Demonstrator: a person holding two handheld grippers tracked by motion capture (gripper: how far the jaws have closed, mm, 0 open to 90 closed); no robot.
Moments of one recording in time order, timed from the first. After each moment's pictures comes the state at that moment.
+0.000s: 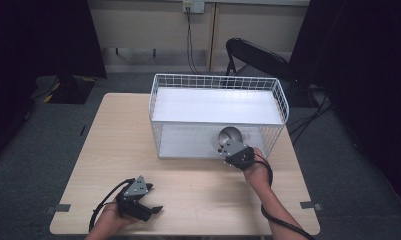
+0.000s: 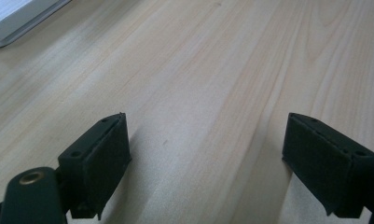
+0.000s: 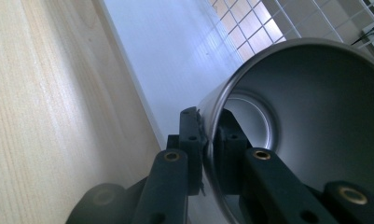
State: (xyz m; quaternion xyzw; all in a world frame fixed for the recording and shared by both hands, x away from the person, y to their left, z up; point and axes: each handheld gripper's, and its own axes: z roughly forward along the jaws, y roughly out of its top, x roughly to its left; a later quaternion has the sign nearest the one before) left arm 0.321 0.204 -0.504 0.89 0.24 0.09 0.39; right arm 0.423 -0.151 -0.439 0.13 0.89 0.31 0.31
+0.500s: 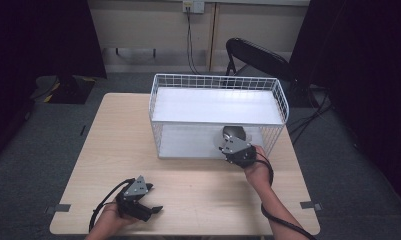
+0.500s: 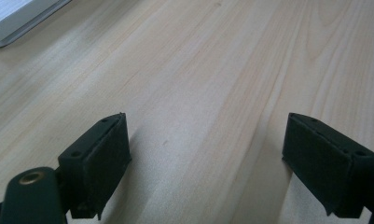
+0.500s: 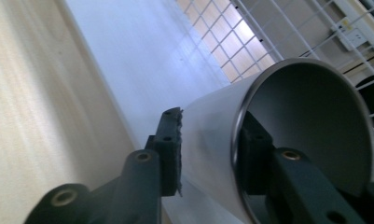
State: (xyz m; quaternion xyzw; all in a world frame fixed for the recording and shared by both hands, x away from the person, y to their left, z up) left arm 0.321 0.204 -0.504 0.89 0.24 0.09 0.39; right arm 0.426 -0.155 -0.437 0.16 0.87 0.32 0.34
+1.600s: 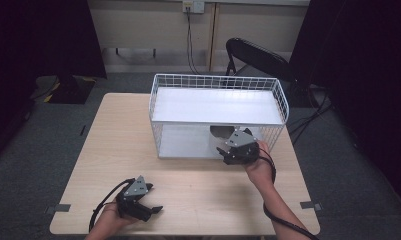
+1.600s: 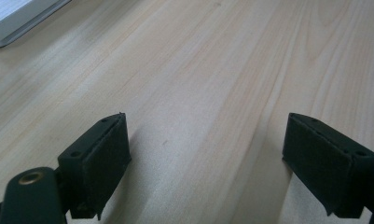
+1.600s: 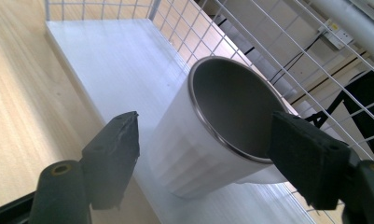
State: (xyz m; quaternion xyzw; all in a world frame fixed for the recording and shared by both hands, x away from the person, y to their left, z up) left arm 0.321 0.204 -0.504 0.89 0.24 0.09 0.39; right arm 0.423 -0.158 -0.413 0.20 0.84 0.37 0.33
